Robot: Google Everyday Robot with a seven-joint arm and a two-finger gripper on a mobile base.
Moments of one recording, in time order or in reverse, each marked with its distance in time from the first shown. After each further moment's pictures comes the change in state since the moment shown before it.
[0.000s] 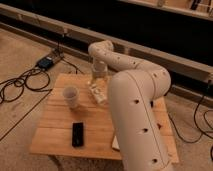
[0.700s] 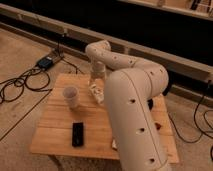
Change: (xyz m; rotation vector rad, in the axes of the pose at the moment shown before) arm 0.005 0.008 -0.001 0.033 0.009 0.175
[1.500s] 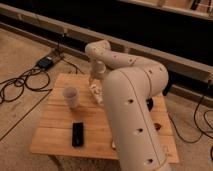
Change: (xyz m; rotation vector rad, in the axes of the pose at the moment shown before) arm 0.014 -0.003 -0.002 0.011 0.056 0.365
